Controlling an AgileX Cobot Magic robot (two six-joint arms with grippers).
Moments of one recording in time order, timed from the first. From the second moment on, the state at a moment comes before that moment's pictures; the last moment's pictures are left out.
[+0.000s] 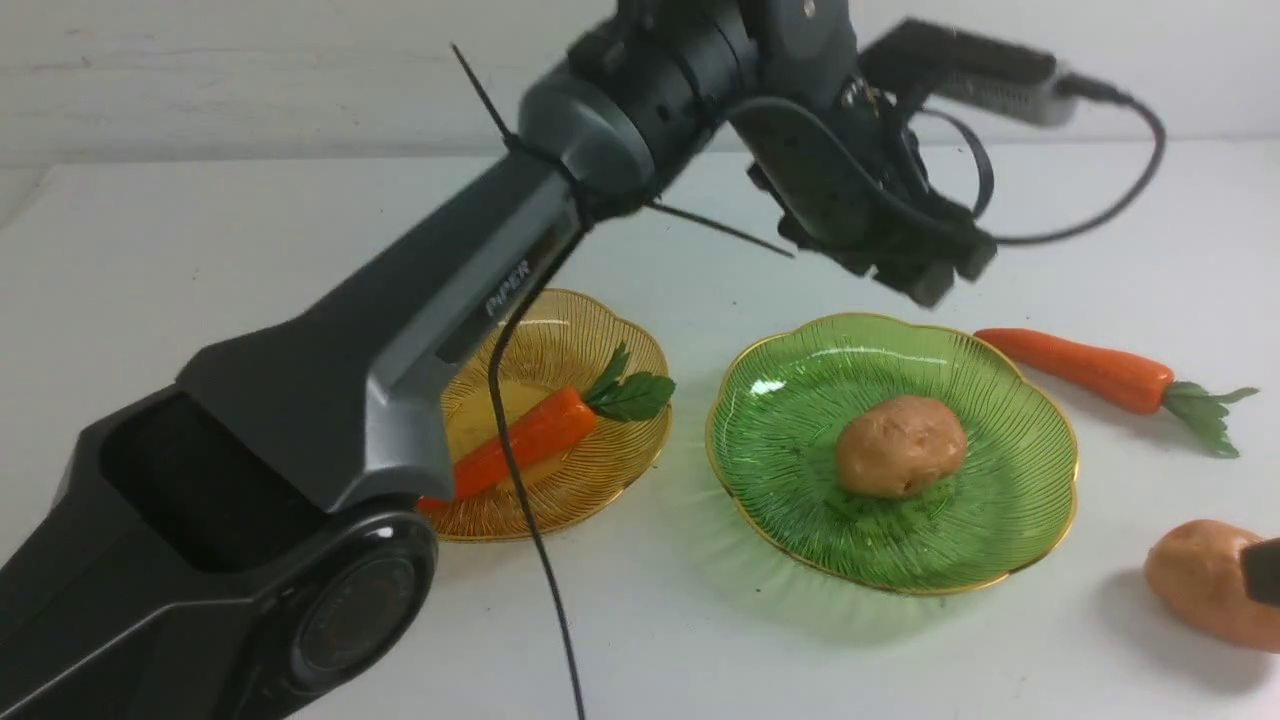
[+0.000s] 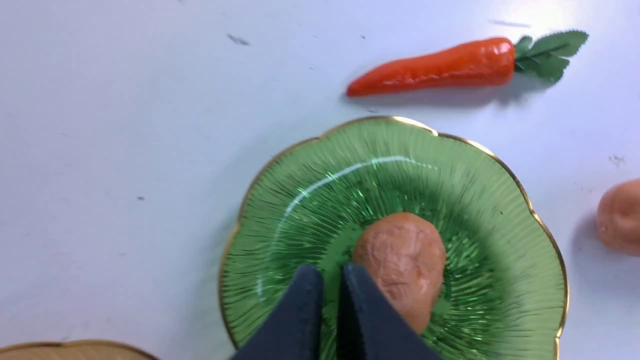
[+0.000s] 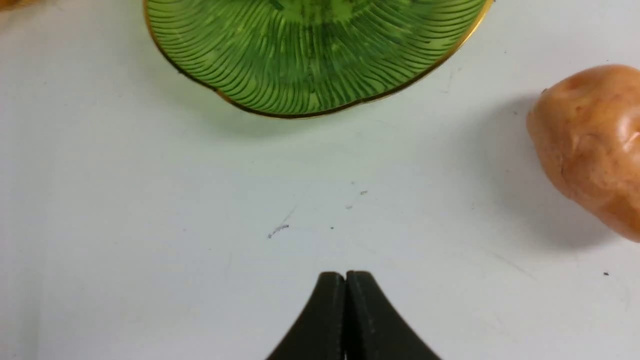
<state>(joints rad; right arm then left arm) -0.02 1.11 -0.87 0.39 1.17 -0.27 -0.61 2.26 -2.57 -0.21 1.25 0.13</state>
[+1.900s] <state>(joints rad) -0.01 2.16 -2.17 -0.01 1.23 -0.26 -0.29 1.28 -1.57 0.09 1.25 0.18</state>
